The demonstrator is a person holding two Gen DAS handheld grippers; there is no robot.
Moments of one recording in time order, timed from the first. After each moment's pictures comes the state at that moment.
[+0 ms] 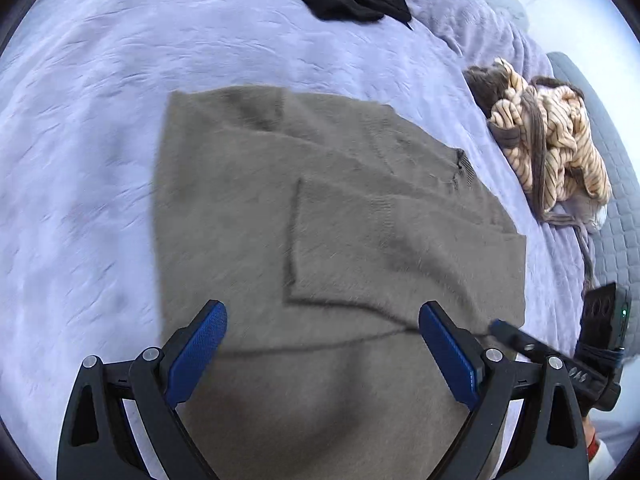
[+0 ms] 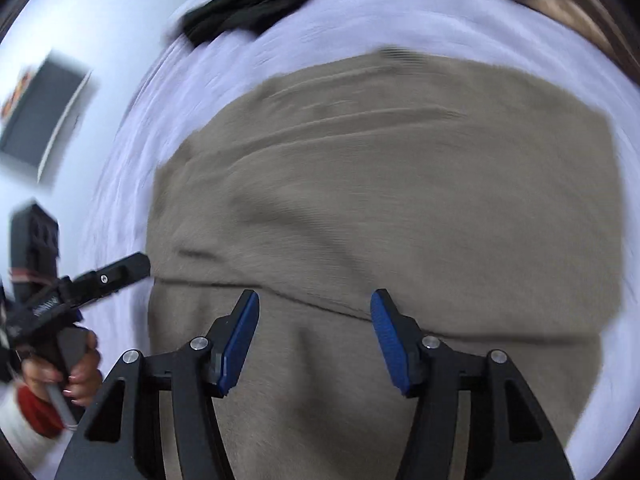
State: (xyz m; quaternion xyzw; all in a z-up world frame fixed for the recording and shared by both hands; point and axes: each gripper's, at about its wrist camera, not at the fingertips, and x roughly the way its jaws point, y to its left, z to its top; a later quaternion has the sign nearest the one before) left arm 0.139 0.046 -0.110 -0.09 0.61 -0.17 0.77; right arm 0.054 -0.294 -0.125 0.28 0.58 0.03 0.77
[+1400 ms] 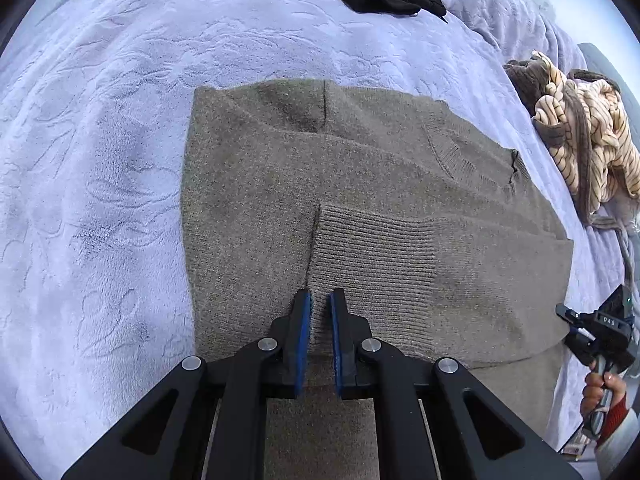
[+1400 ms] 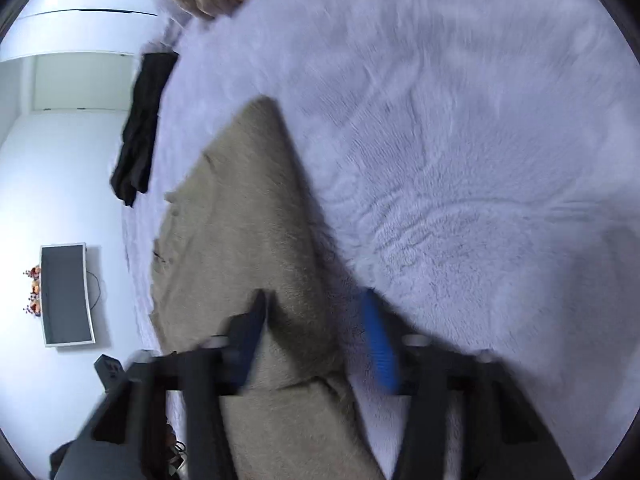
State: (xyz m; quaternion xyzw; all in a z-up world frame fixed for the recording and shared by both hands) left arm 0.148 0.050 -0.128 -0.04 0.61 -0.10 0.79; right arm 0.025 -0.463 -0.186 0.50 0.54 -0.02 0.68
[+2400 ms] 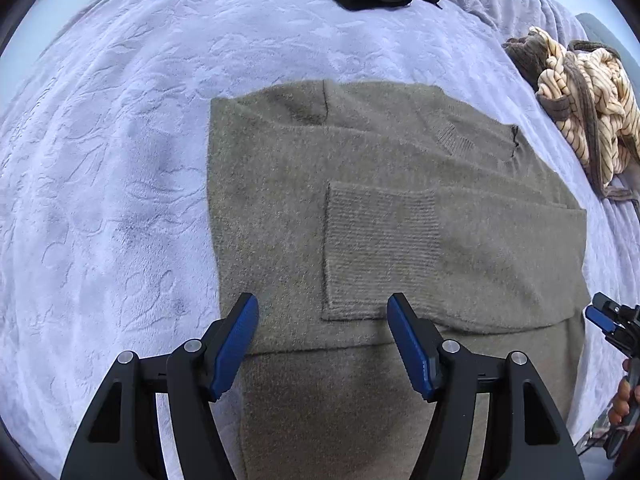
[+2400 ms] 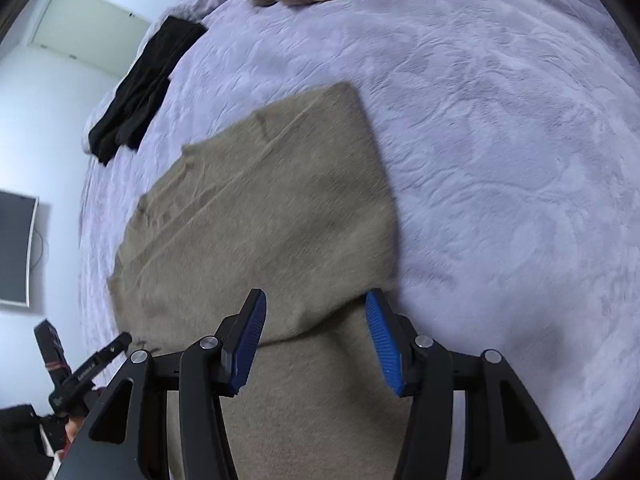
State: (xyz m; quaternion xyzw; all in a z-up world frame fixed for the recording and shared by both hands) left arm 0.128 0.046 -0.112 0.02 0.61 -0.08 0.79; right arm 0.016 -0.384 -0.115 0.34 0.57 -0.06 0.75
